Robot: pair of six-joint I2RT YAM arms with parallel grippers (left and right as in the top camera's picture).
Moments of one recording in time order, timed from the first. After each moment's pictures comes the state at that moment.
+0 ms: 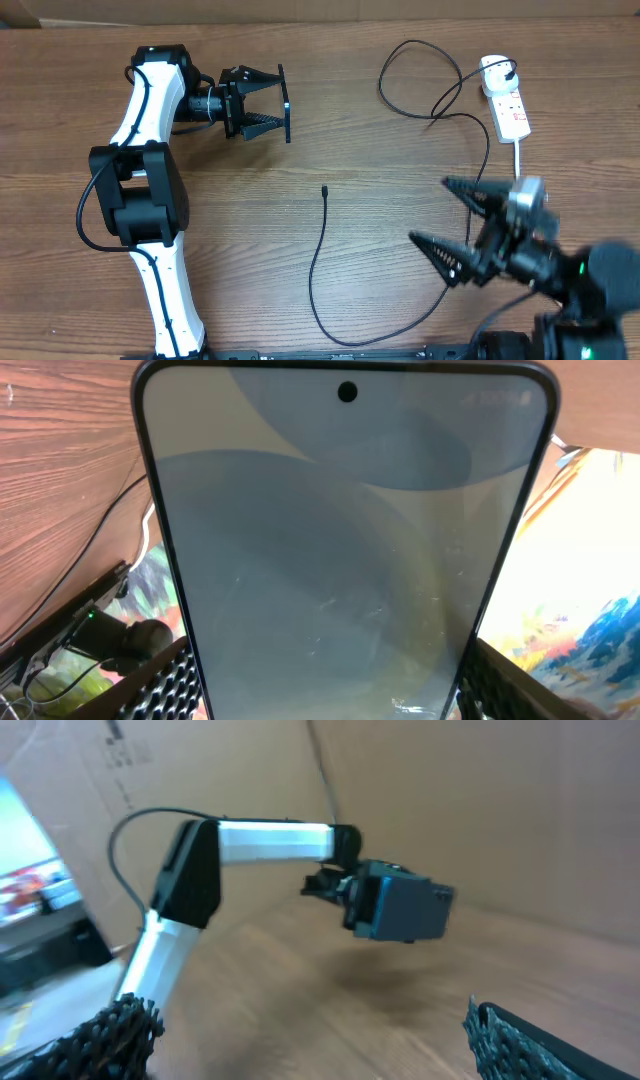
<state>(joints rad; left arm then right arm) 0.04 2.36 2.02 -1.69 1.53 -0.13 -0.03 0.52 0.70 -0.18 -1.02 0.27</state>
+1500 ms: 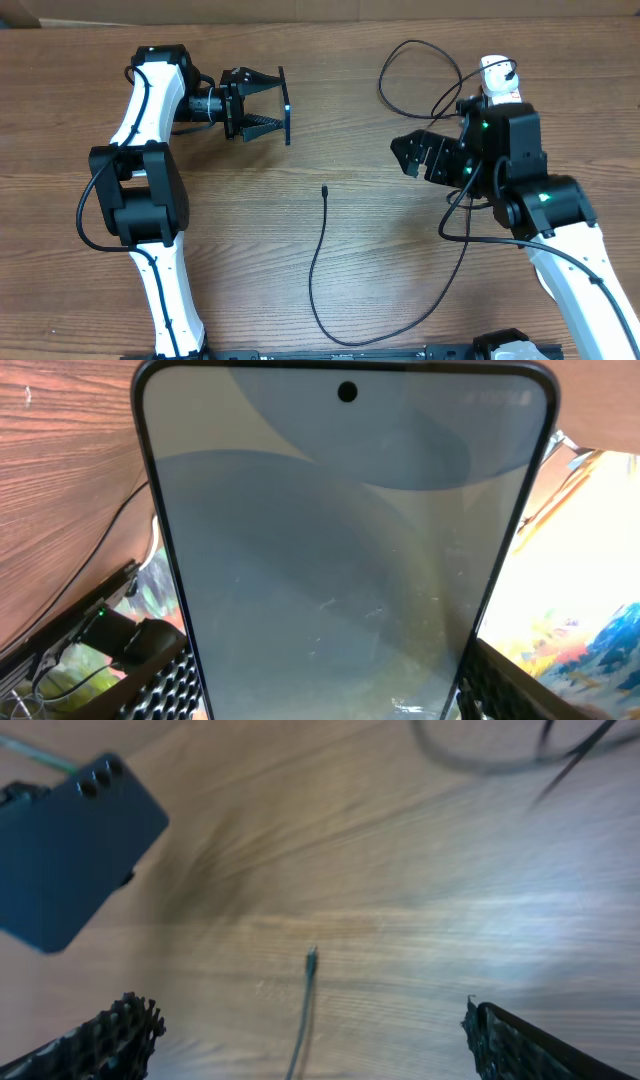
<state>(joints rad) 0.04 2.36 2.02 -1.69 1.51 -0.13 0.23 1.22 1.15 -0.76 -0.28 0.48</state>
